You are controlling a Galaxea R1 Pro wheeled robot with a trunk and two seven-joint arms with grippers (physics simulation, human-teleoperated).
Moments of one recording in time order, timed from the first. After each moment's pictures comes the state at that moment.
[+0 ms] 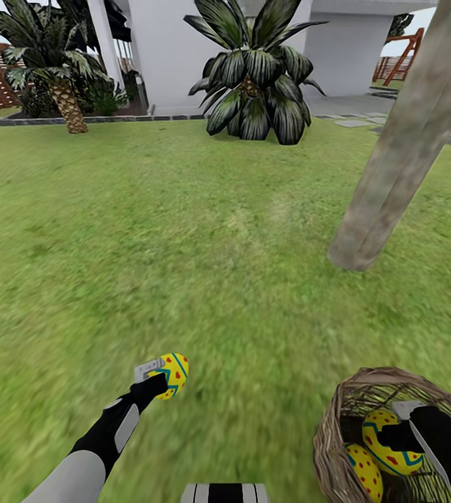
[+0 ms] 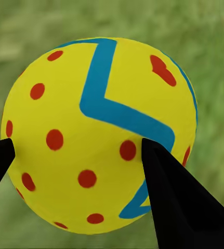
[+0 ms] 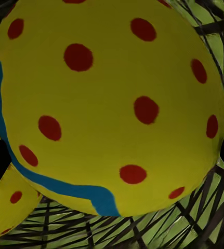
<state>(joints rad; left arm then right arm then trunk) -0.62 -0.06 0.24 -0.48 0.12 0.06 -0.18 -0.46 -0.39 0.00 -0.77 0.02 0.79 0.18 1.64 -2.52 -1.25</state>
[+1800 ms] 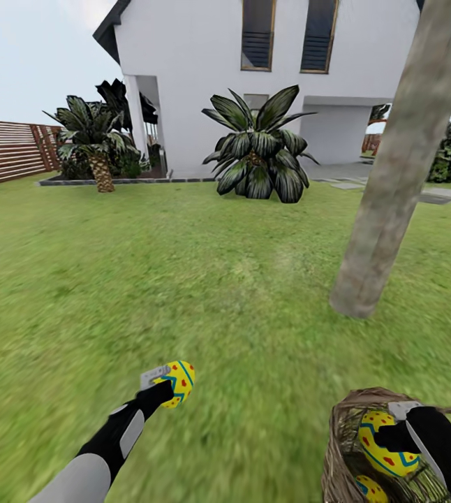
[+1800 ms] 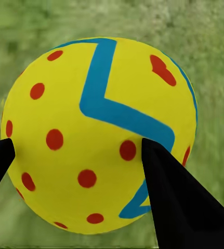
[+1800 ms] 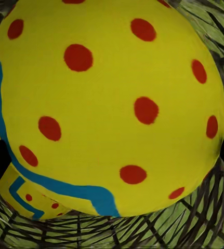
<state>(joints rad) -0.62 -0.08 0.24 -0.43 0.12 0.05 -0.18 -0.46 -0.38 0.00 -0.76 0.03 0.79 0.18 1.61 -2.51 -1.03</state>
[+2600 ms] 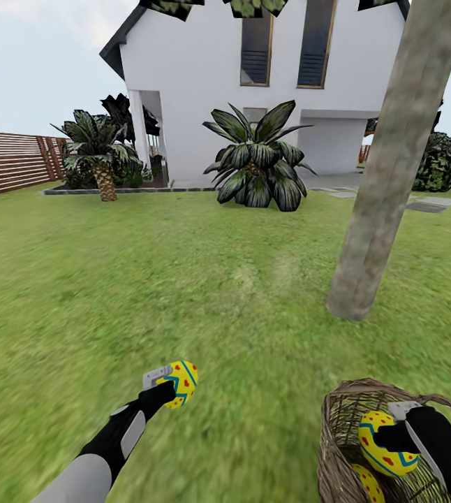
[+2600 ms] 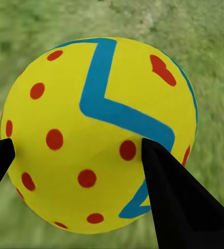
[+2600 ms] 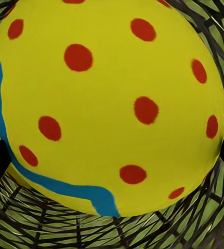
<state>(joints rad) -0.62 -0.08 0.25 -0.43 0.12 0.05 -0.21 -0.46 -0.37 0.00 -0.76 0.03 0.79 0.18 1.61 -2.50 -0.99</state>
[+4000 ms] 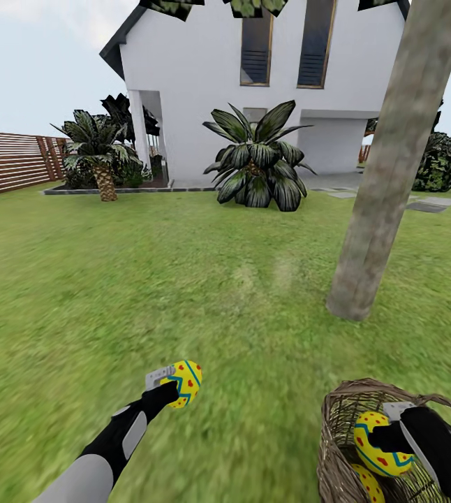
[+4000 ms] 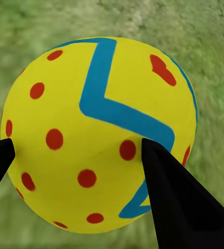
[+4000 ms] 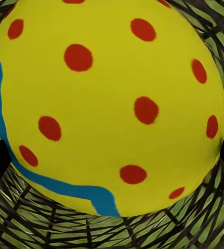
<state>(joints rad) -0.62 -0.09 0.25 -0.42 0.12 0.05 -0.24 -0.46 -0.35 0.00 -0.76 0.03 0.79 0.18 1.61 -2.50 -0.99</state>
